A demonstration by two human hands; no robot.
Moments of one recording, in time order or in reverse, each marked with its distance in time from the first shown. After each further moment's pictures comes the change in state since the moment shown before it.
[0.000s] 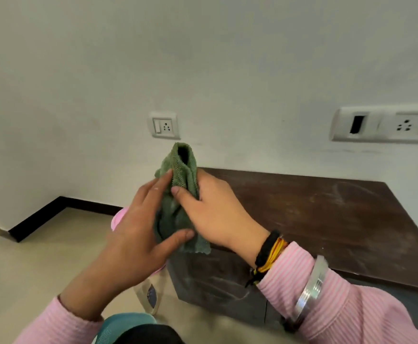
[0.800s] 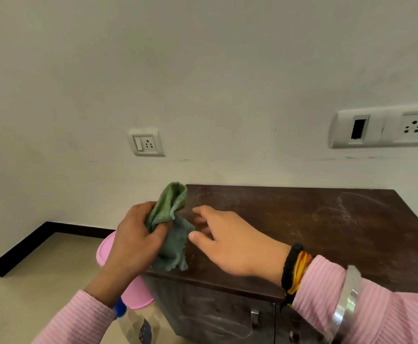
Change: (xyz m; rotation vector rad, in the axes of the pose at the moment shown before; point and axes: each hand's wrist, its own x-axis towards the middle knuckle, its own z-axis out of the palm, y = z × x) left_hand 0.092 -0.058 0.060 0.020 0.099 -0.245; right_hand 0.028 0.067 -0.045 -0.332 -0.291 0.132
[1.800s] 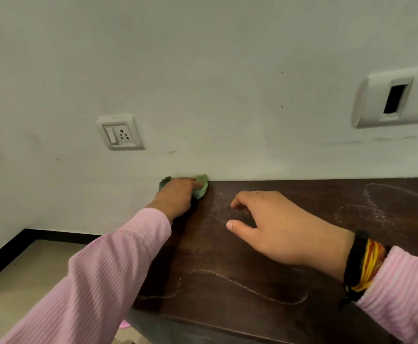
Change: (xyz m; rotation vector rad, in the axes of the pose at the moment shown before) left_hand 0.172 -0.047 0.157 0.594 -0.468 0.243; right_hand 0.037 0.098 -0.027 -0.276 0.097 0.124
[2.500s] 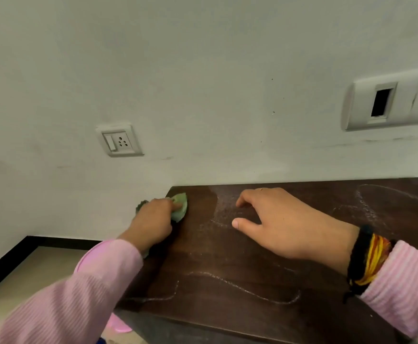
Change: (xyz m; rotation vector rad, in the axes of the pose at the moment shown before) left_hand -0.059 -0.010 -0.005 0.022 -0.015 -0.179; right_hand -0.010 0.007 -0.017 -0.024 -0.011 0.037
